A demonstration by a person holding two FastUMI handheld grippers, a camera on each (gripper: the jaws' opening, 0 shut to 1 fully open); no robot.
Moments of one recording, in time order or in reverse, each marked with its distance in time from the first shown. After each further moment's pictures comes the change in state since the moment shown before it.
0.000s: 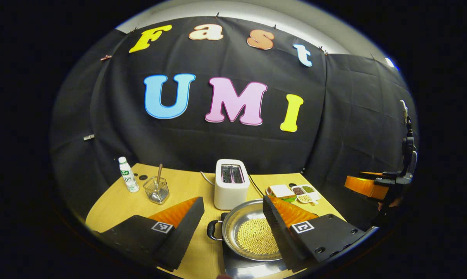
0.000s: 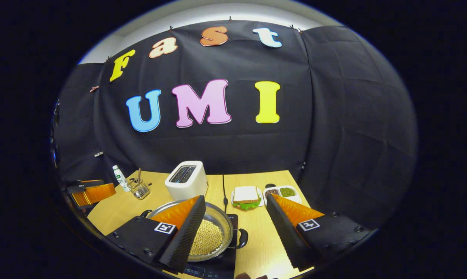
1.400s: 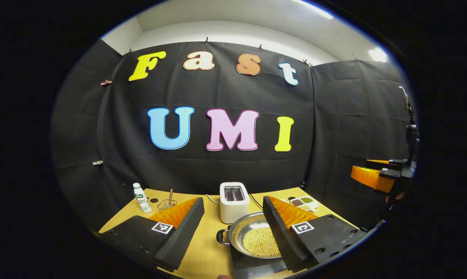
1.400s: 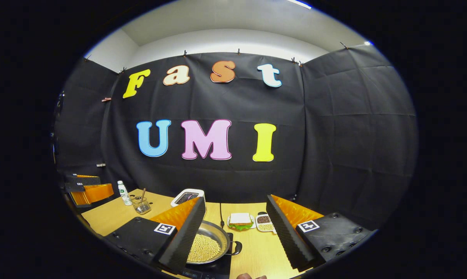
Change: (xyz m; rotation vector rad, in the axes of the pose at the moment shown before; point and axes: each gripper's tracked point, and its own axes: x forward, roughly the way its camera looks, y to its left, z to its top) left arm -0.069 -0.008 0.027 0.083 -0.156 0.003; right arm -0.080 0.009 0.051 -0.053 -0.235 -0.024
